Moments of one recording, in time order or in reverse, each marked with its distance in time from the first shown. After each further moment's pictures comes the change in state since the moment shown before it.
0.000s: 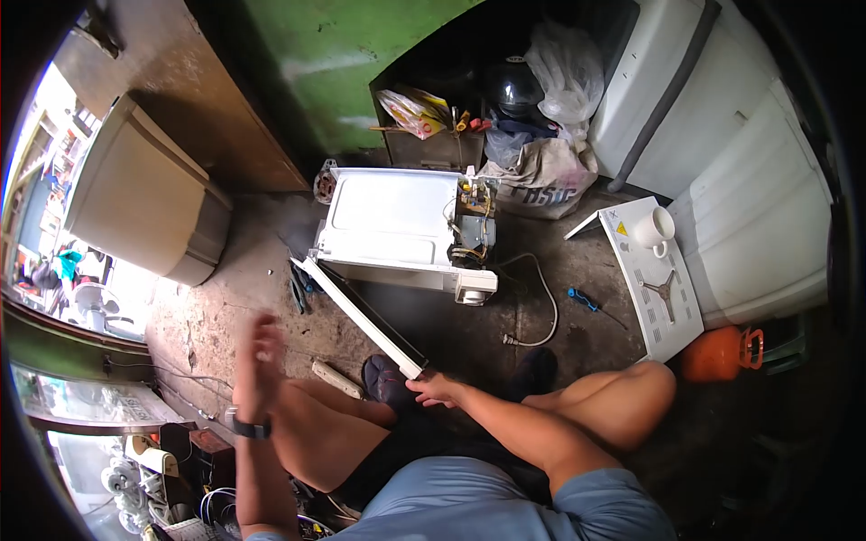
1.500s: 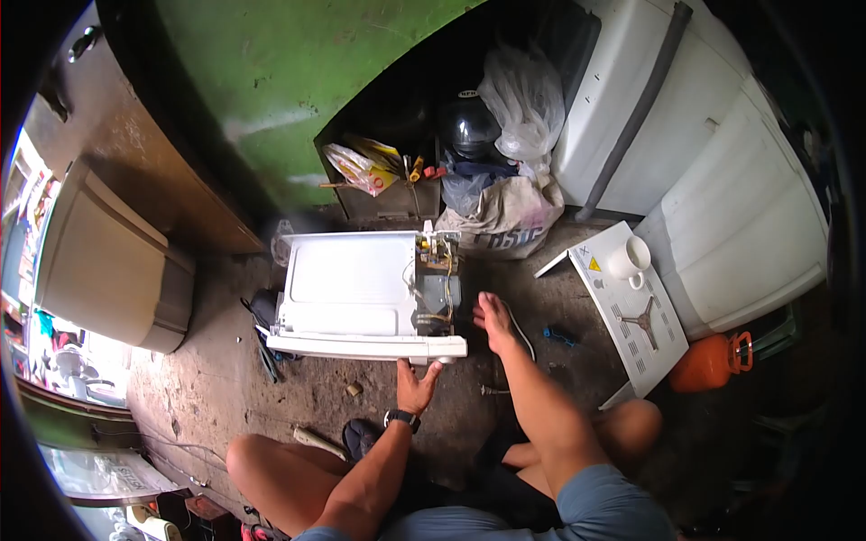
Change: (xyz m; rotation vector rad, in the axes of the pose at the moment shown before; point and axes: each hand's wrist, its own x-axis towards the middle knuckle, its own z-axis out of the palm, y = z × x) left_hand 0.047 -0.074 0.364 -0.281 -0.104 -0.235; right_hand -0.012 -0.106 -0.284 0.500 0.842 -0.592
